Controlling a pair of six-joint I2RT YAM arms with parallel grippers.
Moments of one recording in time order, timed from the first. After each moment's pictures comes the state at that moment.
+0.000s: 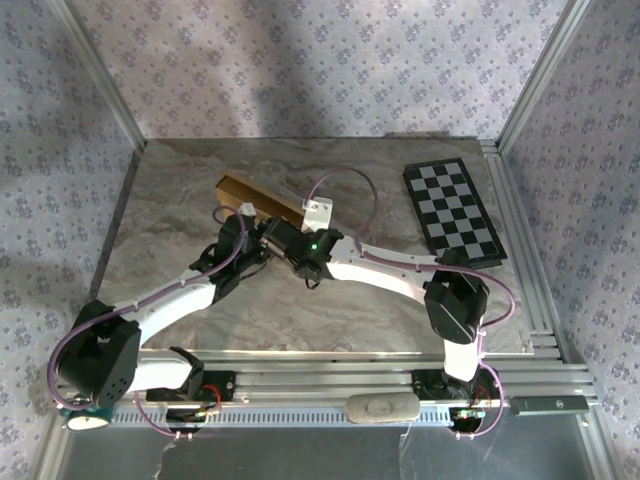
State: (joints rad) left arm -0.58 1.27 0.62 0.25 0.06 -1.30; right arm 1.07 1.86 1.51 -0.71 0.87 1.01
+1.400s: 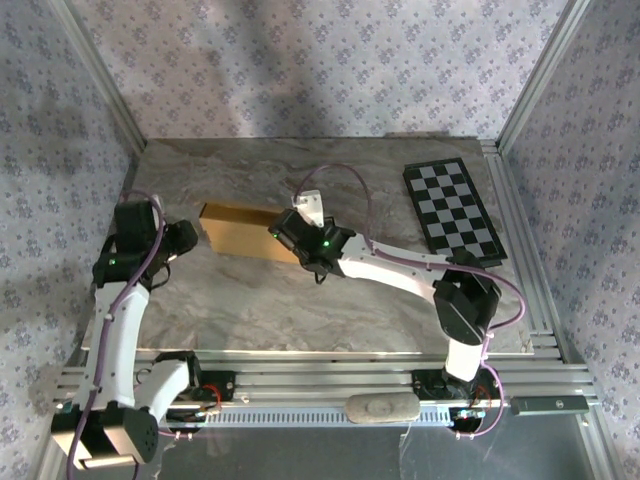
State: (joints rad) left arm 0.06 0.91 0.96 -0.80 0.07 -0.35; right arm 1.01 1.79 1.41 -0.49 0.73 0.53
